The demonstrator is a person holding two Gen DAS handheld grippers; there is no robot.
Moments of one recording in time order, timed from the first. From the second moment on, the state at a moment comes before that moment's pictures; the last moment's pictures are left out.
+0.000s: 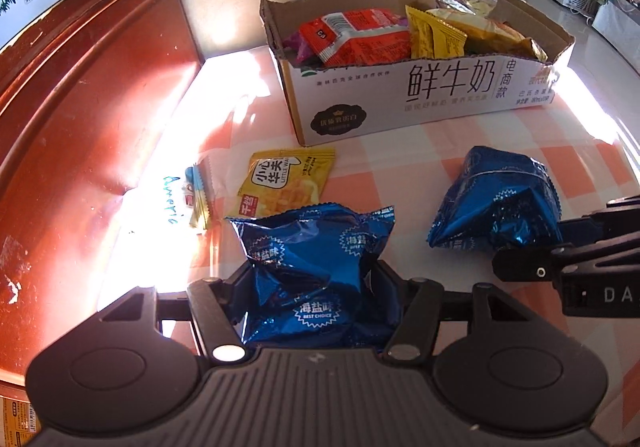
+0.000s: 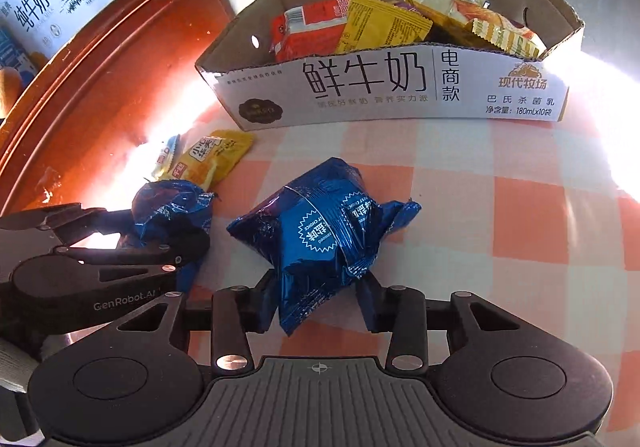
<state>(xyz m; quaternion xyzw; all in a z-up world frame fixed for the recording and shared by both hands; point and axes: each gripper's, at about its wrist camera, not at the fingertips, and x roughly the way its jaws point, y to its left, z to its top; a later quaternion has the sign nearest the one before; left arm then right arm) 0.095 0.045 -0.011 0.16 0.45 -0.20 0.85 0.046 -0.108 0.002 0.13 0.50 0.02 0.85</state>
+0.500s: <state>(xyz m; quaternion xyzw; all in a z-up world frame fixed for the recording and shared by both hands) 0.097 0.036 -0.013 0.18 0.45 -0.20 0.85 0.044 -0.094 0.024 -0.10 0.48 0.14 0.86</state>
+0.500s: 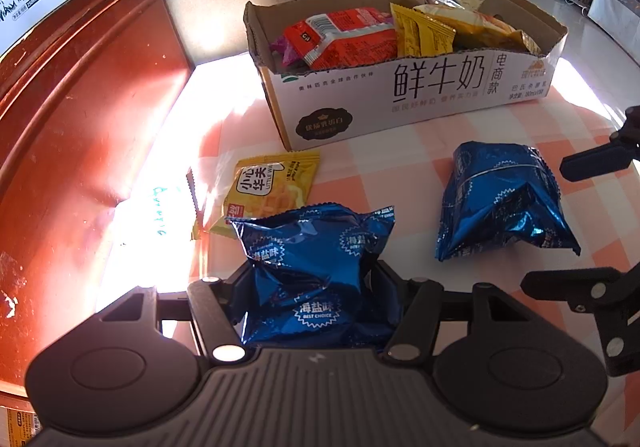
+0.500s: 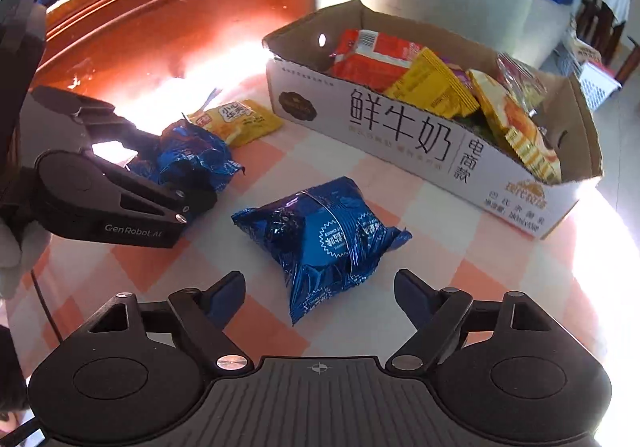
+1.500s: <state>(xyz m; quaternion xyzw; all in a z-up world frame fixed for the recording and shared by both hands) 0.097 0.027 -0.010 0.20 0.44 -0.20 0.85 0.083 -0.083 0.011 -0.19 0.41 0.26 0.85</state>
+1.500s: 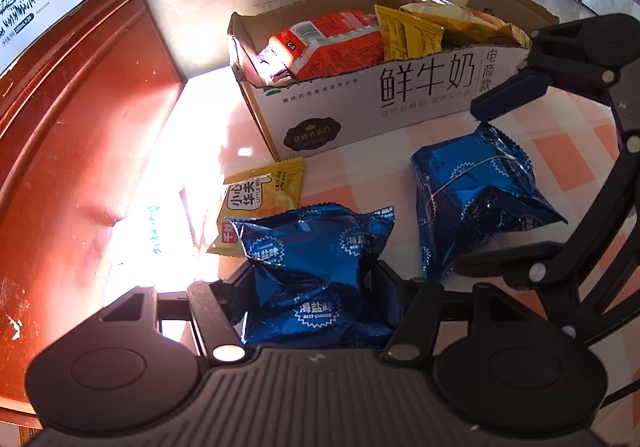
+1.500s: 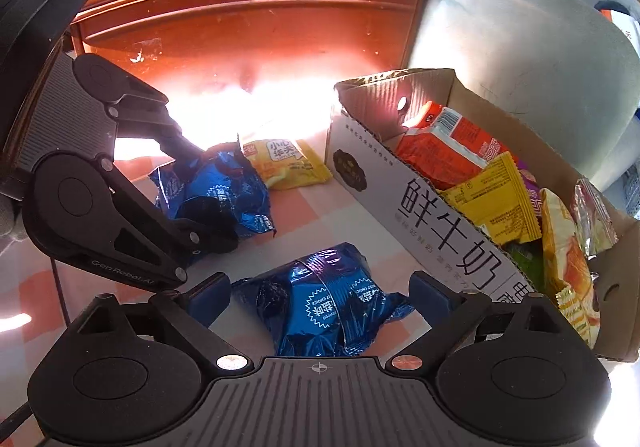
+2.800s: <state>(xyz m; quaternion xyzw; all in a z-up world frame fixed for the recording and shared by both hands) 0.102 0.015 0.028 0.21 0.38 -0.19 0.88 0.066 -0.114 0.050 -0.13 0.37 0.22 0.89</state>
